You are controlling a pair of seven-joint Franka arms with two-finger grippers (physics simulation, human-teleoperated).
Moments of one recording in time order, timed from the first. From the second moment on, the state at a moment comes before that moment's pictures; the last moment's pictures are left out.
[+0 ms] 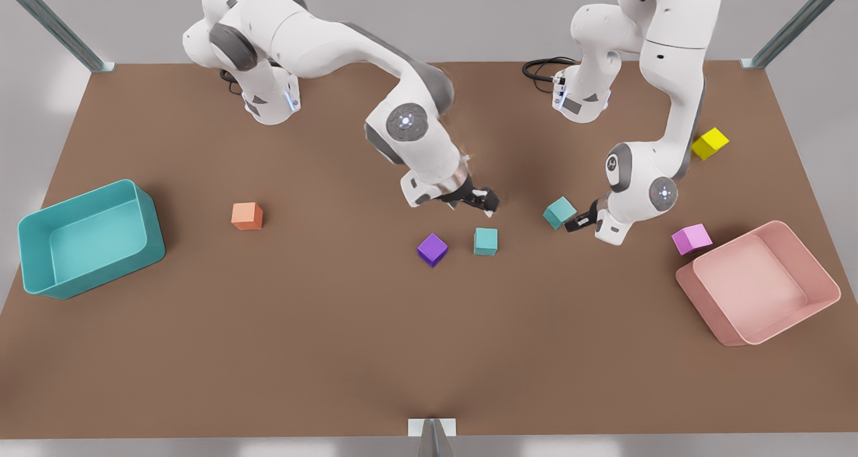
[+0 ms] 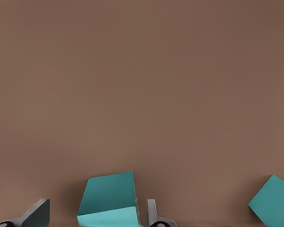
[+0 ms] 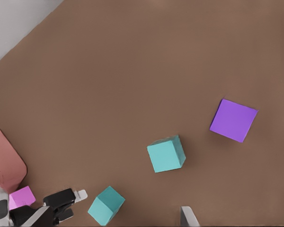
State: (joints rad) left arm -0.19 0.21 0.05 -2.33 -0.32 2.33 -0.35; right arm 0.59 0.63 0.18 -1.08 0.17 1.98 1.17
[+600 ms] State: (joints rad) left arm -0.24 0.21 0.03 -2.39 -0.35 2.36 -0.48; right arm 0.18 0.26 0.13 -1.35 -0.17 1.24 0.47
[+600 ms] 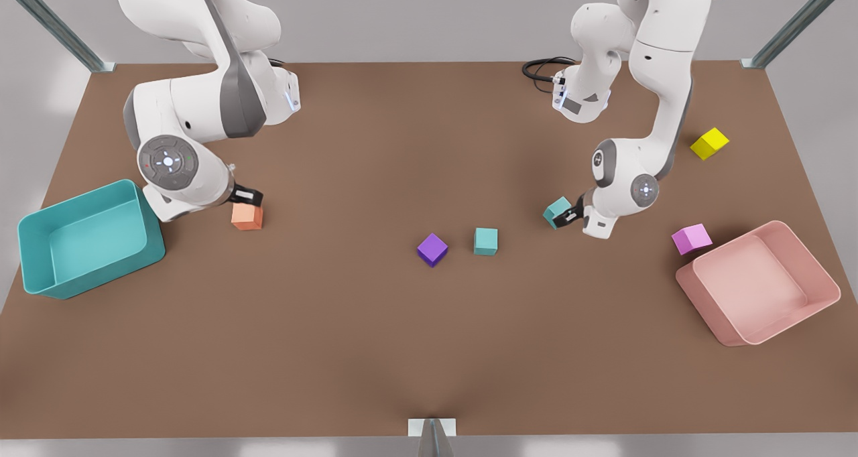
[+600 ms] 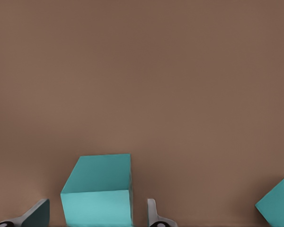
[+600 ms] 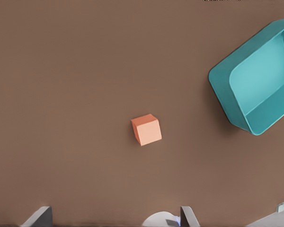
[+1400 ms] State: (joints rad) left arm -0.29 0.26 -0.08 -2.08 -0.21 2.27 -0.59; right arm 0.18 0.28 0.10 -1.35 -0.17 1.21 0.11
